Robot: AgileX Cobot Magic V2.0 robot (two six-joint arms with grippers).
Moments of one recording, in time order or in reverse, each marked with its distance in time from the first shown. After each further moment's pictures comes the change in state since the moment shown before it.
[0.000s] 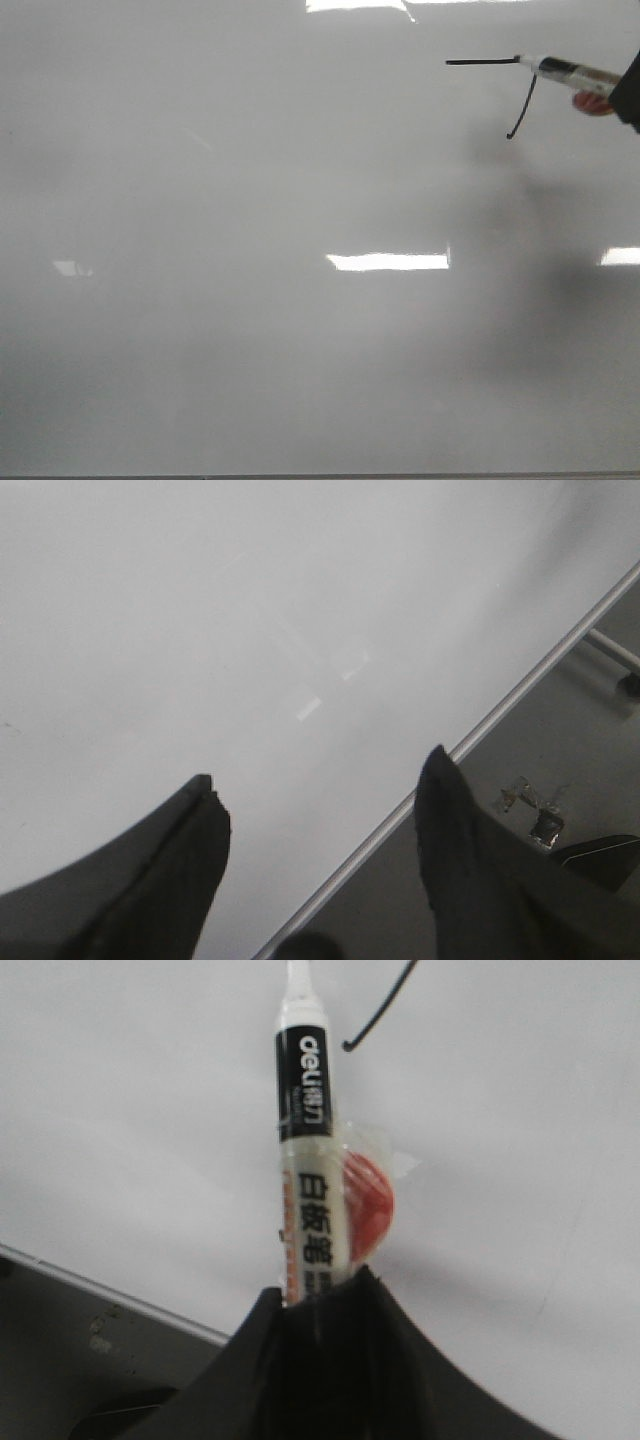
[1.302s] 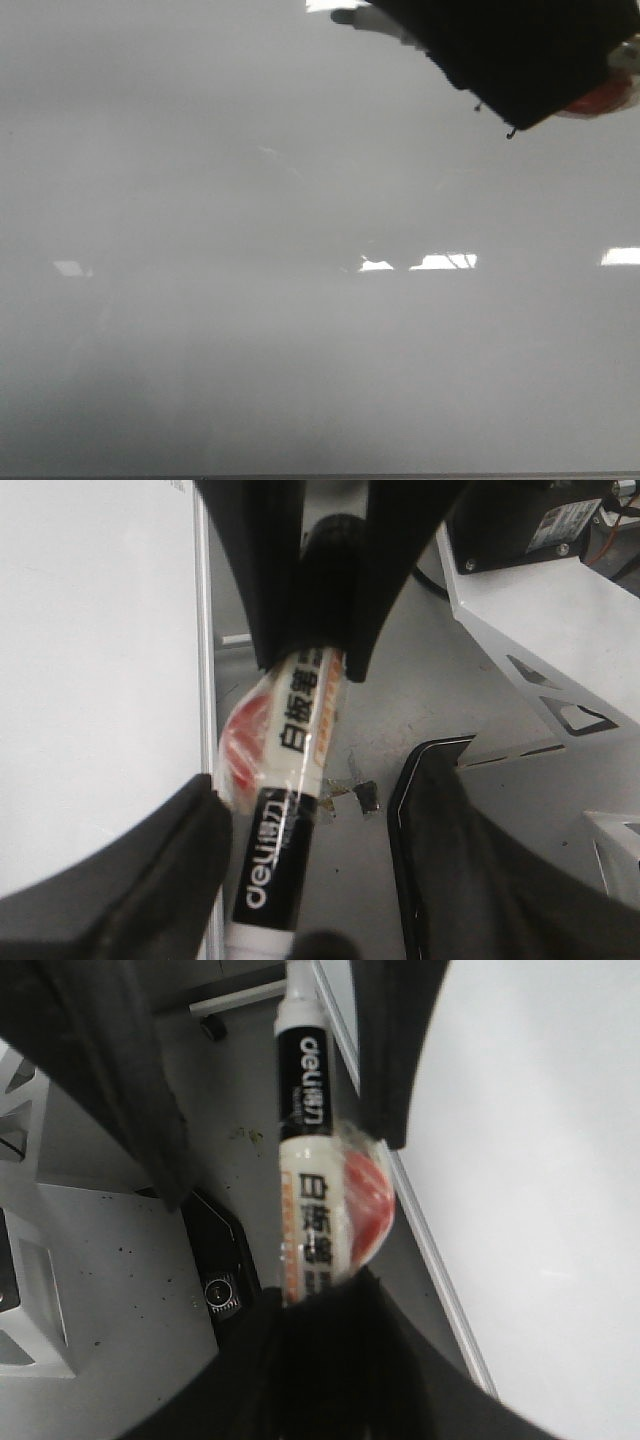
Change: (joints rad) left arm -0.595 0.509 -0.379 -0.234 0.092 0.398; right arm 0.330 -0.222 -0.006 0.095 0.389 -0.470
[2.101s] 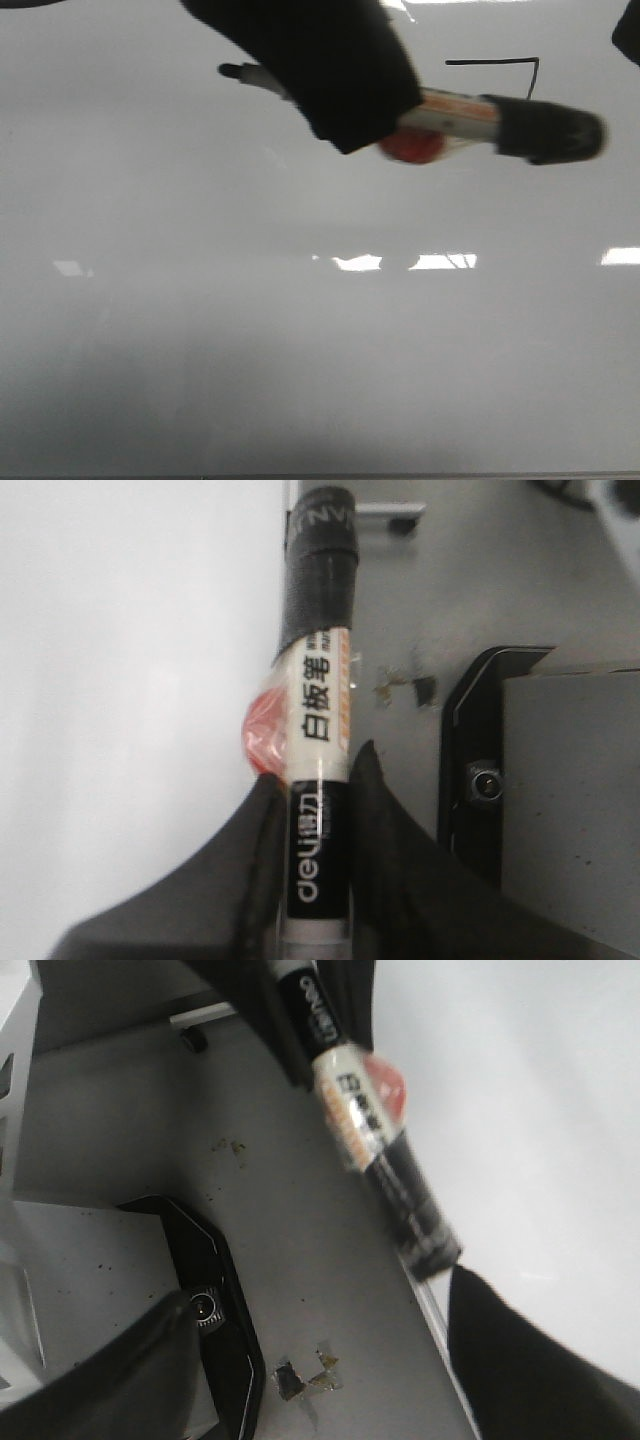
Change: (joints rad) left arm 0.000 0.002 -0.006 0.378 0.046 -0.364; right arm 0.002 0.000 0.000 -0.018 -0.049 0.036
